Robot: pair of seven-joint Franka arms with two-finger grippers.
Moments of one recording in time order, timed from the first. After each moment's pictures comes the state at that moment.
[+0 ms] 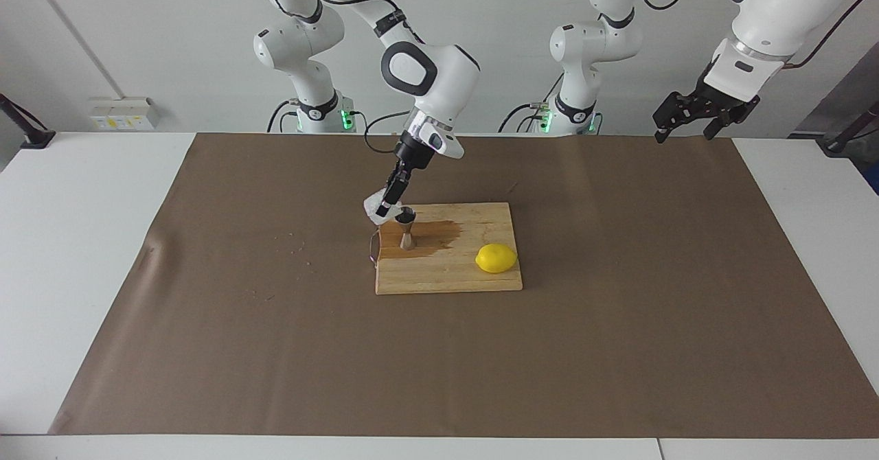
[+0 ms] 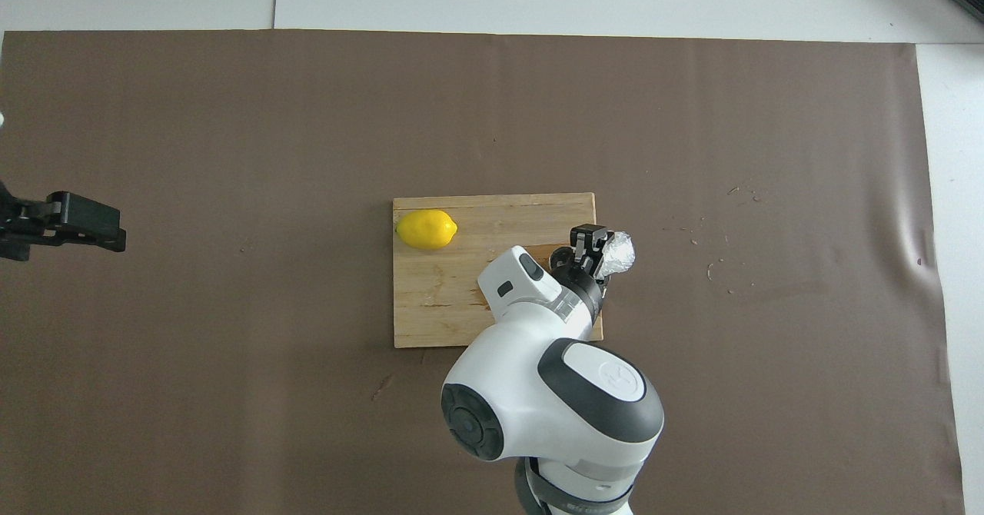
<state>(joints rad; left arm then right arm) 0.05 -0.05 -0.13 -1.57 -0.02 1.44 -0.11 0.68 0.09 0.02 -2.05 -0.89 2.01 -0.28</state>
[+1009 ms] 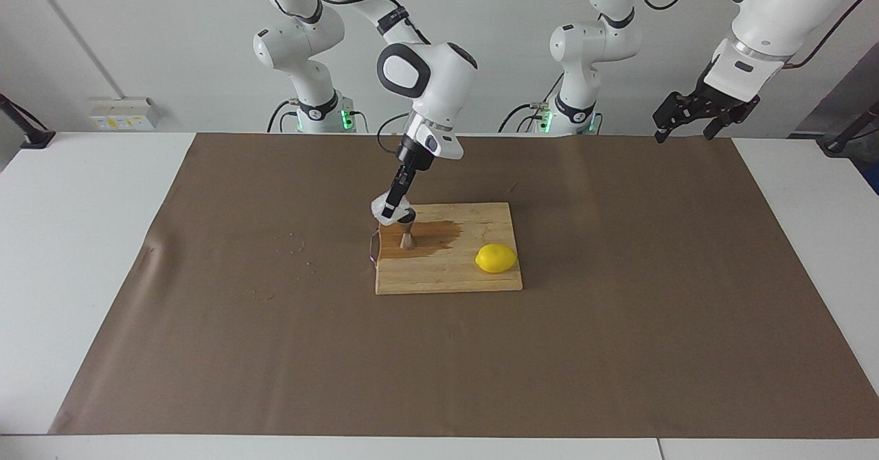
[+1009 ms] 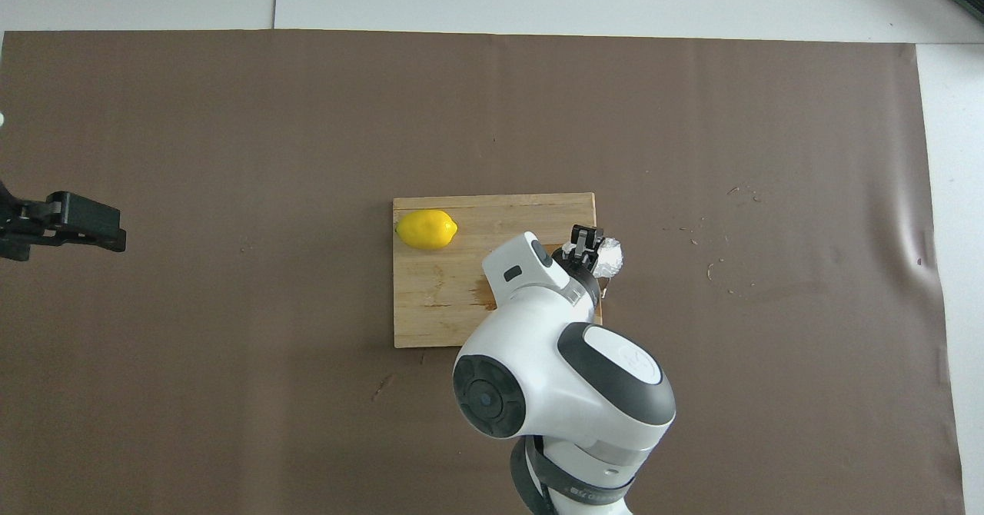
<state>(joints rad) 0.05 -0.05 -0.13 -1.57 -0.02 1.44 -0.11 0.64 0.10 0.02 -2.02 -0.72 2.07 -0.29</state>
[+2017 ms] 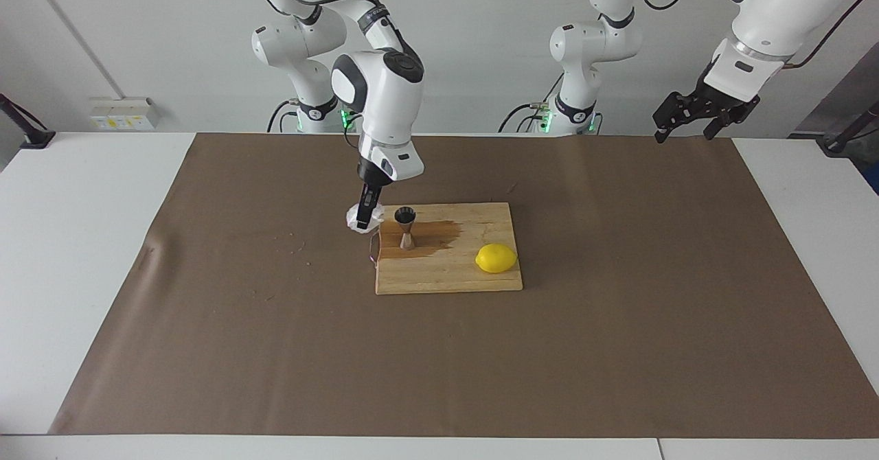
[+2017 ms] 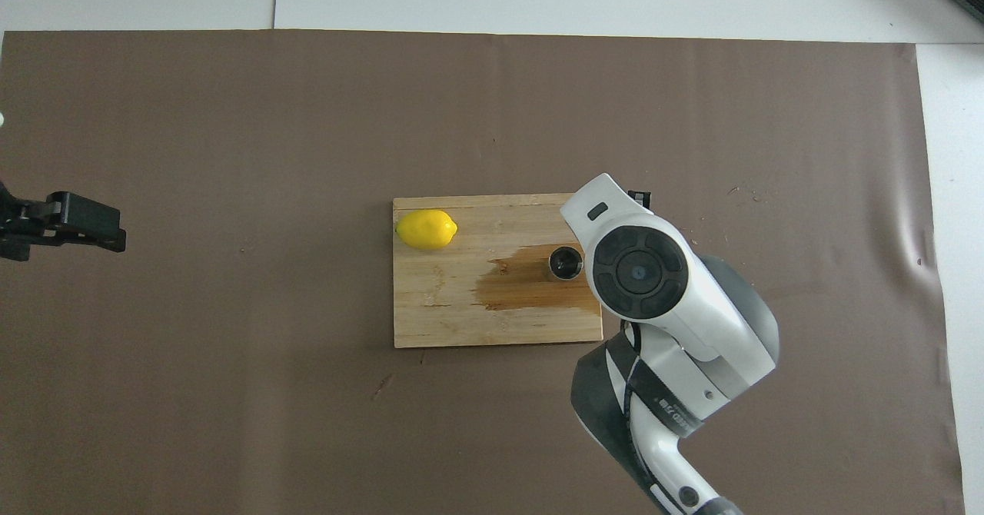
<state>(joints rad) 0.05 -0.05 -0.13 -1.57 -0.02 1.44 -0.11 0.43 0.08 0.01 -2.01 -0.35 2.13 -0.80</state>
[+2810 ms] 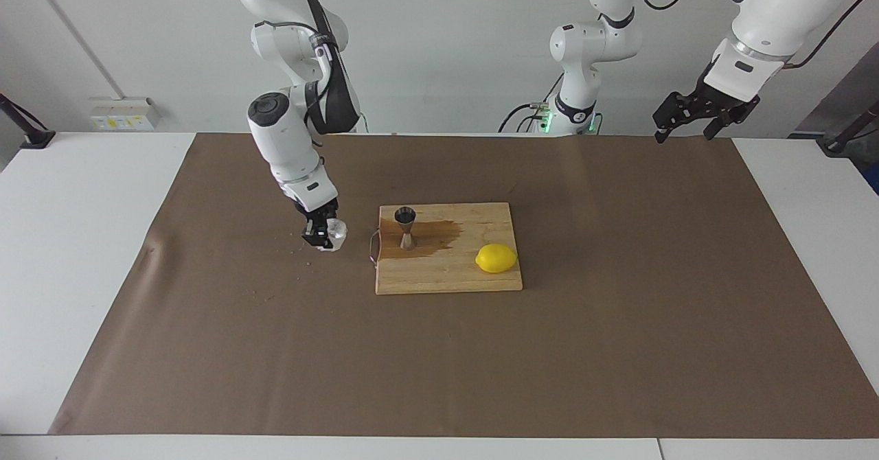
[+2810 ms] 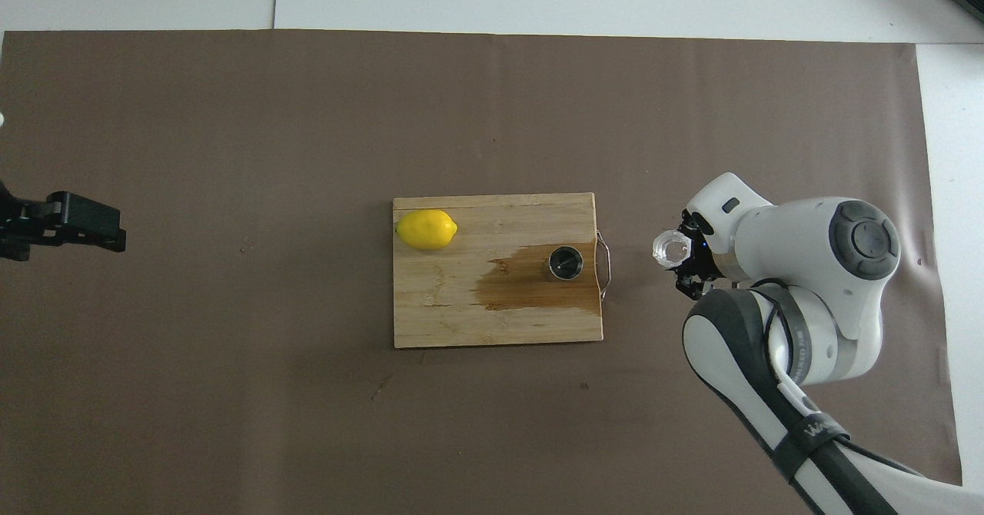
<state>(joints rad) 0.05 -0.05 -0.13 -1.57 -0.02 1.44 -0.11 0.16 0.05 0.01 -2.26 0.18 2.42 -1.41</state>
